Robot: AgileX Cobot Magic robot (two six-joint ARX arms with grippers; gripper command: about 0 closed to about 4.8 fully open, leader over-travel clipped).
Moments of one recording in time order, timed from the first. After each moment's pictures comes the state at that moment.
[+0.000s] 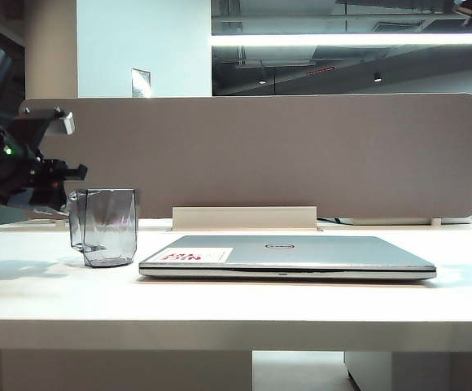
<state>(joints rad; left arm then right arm) -0.09 1.66 0.80 0.38 0.08 0.10 -0.09 1.33 1.21 -0.69 -0.32 0.06</state>
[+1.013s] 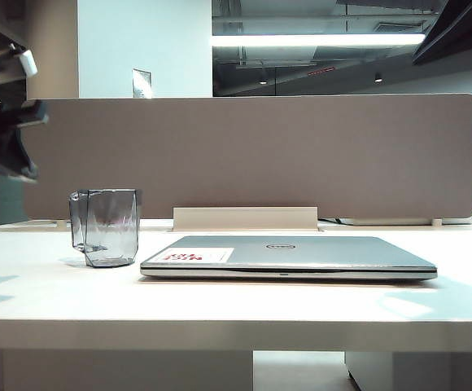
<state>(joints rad) -0.12 1.23 0.58 0.18 0.18 0.02 0.01 1.23 1.15 -0.87 -0.78 -0.10</state>
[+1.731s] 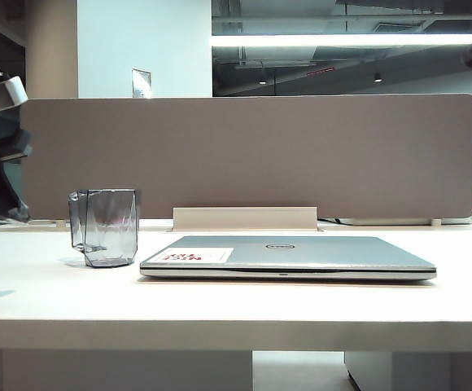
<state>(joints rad) -0.19 1.10 0.37 0.21 0.17 -0.04 0.01 0.67 0.61 -0.49 -0.71 0.20</state>
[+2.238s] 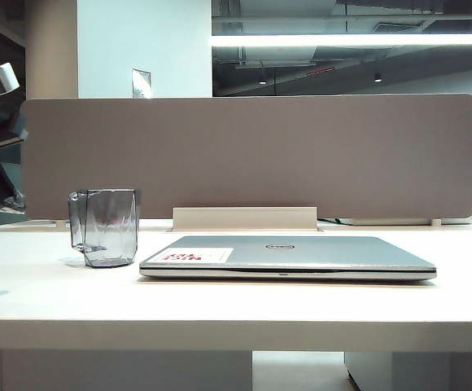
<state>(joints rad) -0.19 1.05 0.37 0.18 0.17 -0.08 0.01 0.42 0.36 -0.29 -0.47 0.26</state>
